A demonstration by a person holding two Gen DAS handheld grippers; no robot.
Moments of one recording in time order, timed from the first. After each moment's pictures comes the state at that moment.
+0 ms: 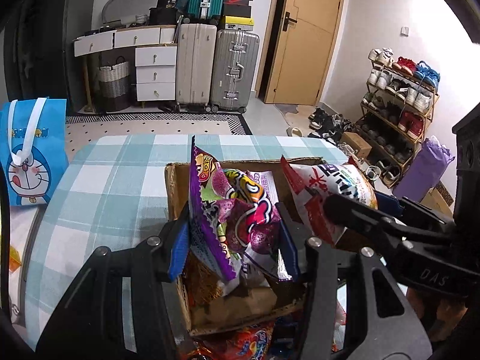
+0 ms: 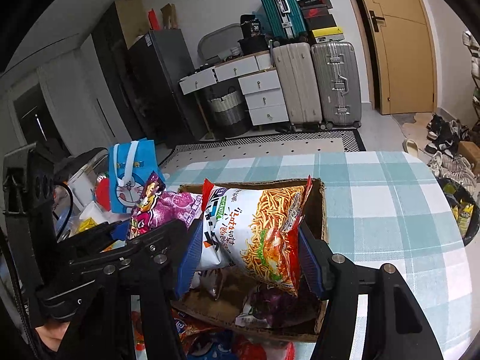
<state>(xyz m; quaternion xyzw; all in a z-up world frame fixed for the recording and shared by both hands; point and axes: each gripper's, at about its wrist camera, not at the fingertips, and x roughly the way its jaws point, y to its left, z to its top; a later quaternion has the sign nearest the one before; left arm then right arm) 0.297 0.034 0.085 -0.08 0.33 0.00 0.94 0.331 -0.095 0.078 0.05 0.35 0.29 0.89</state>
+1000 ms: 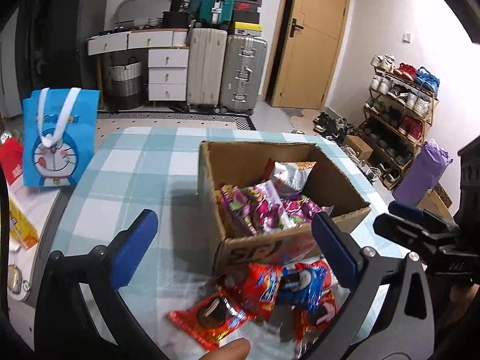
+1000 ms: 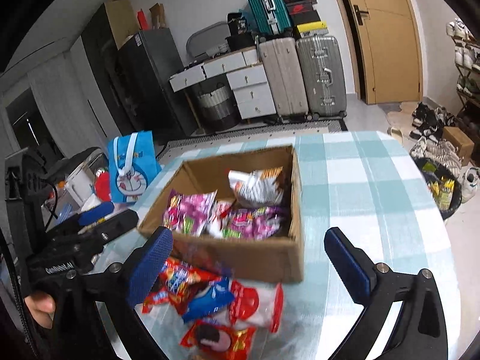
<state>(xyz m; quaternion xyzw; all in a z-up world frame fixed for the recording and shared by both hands) 0.208 0.056 0.101 -0.09 0.32 0.01 0.94 0.263 -0.139 0.085 0.06 0.37 0.26 0.89</state>
